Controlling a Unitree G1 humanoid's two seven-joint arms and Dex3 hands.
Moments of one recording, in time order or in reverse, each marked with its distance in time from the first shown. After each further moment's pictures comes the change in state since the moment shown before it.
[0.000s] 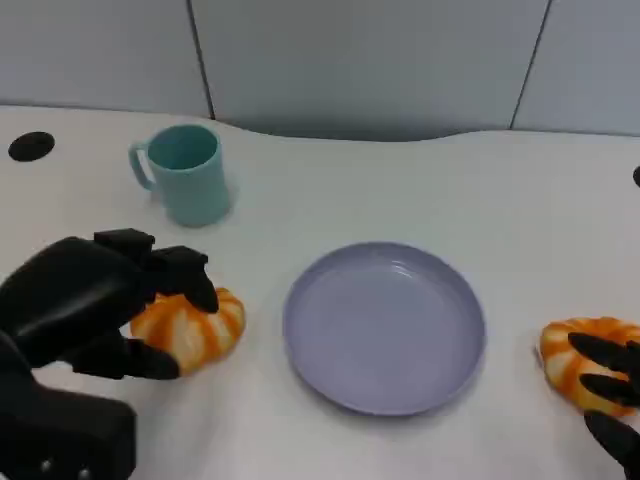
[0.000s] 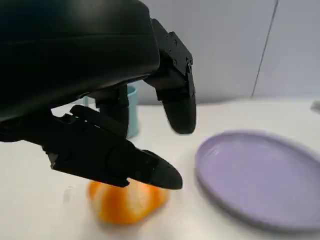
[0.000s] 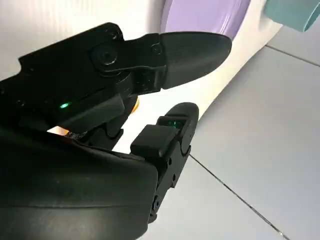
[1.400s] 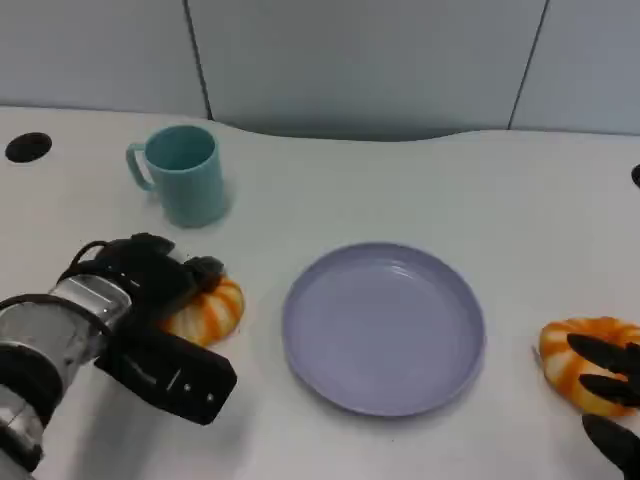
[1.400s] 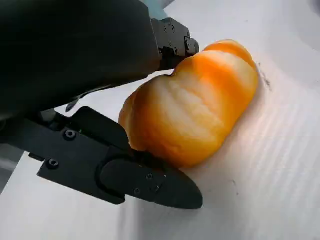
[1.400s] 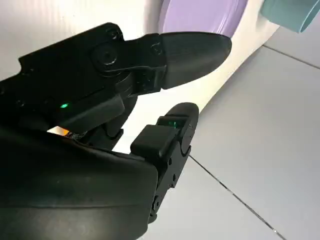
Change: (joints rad) left arm -0.620 -0.273 -0.653 1.081 0.429 0.245 0.351; right arm 0.022 0.005 0.000 -0.036 -0.018 -0.003 -0.008
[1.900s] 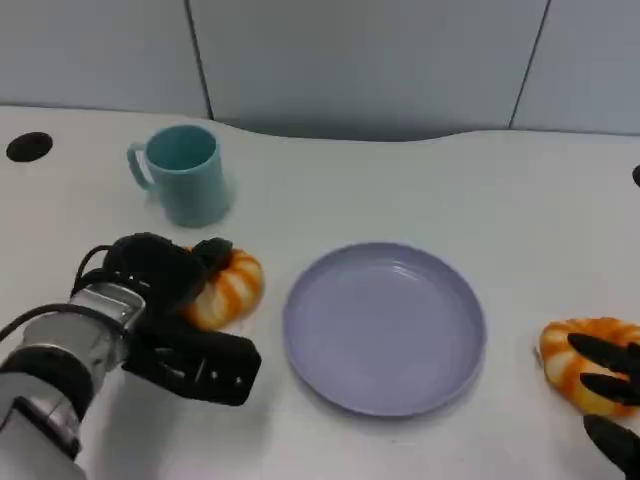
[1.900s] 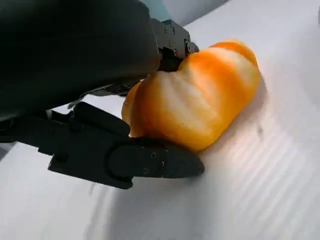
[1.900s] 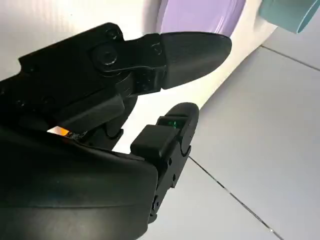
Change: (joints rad) left arm -0.025 -0.097 0.035 0.148 -0.130 0.035 0.180; right arm 0.004 -0.001 -0.005 -0.001 -0.002 -0.012 0.000
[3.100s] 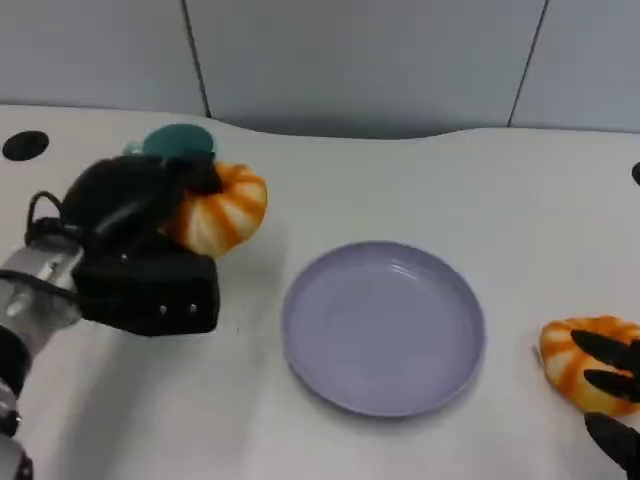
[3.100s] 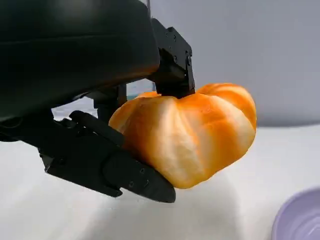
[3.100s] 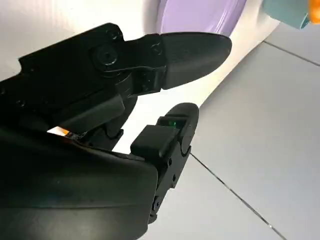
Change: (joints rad) left arm -0.010 0.155 0.215 -0.145 -0.241 -0.412 0.117; right arm 0.001 0.001 0.000 -0.022 -0.017 0.010 -0.019
